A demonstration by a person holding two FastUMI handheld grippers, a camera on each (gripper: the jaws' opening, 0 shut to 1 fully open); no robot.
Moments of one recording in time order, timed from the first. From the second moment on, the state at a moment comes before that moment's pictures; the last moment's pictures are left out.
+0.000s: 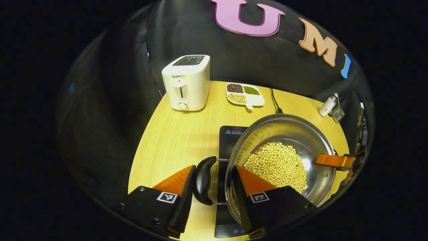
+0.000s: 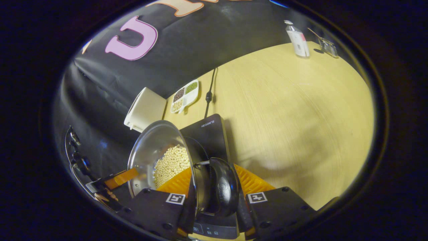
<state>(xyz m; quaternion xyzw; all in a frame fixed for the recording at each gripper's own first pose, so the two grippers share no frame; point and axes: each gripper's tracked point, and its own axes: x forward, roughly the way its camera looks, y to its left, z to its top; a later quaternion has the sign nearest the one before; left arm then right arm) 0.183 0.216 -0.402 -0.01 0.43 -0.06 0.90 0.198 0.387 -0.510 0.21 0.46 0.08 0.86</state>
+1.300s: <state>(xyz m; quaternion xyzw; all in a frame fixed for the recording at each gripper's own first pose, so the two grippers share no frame) 0.195 0.202 -0.365 0.00 0.33 -0.03 0.94 0.181 0.326 -0.443 0.15 0.38 0.04 0.91</state>
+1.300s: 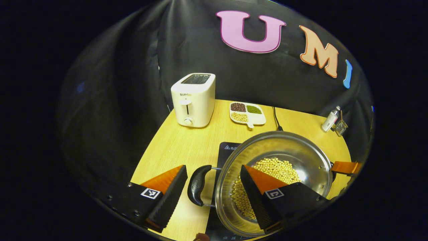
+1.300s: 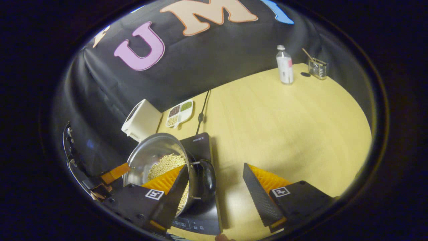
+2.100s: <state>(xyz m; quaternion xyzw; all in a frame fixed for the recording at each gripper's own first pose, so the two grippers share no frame) 0.139 0.105 -0.210 0.05 0.20 -0.02 0.98 0.142 0.243 -0.256 0.09 0.21 0.08 0.97</state>
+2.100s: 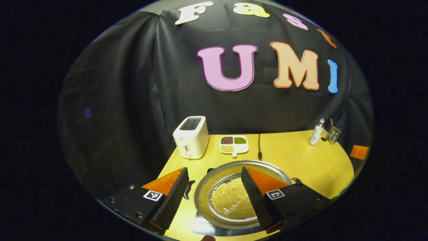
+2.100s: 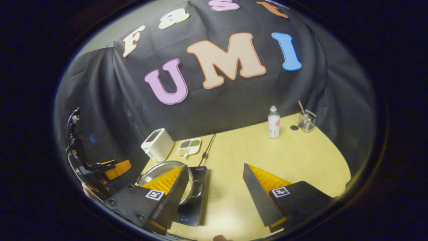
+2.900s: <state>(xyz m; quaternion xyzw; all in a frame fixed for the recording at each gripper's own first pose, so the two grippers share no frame) 0.030 -0.084 -0.076 0.01 0.03 -0.03 1.00 0.054 0.056 -0.104 0.04 0.04 0.07 1.00</state>
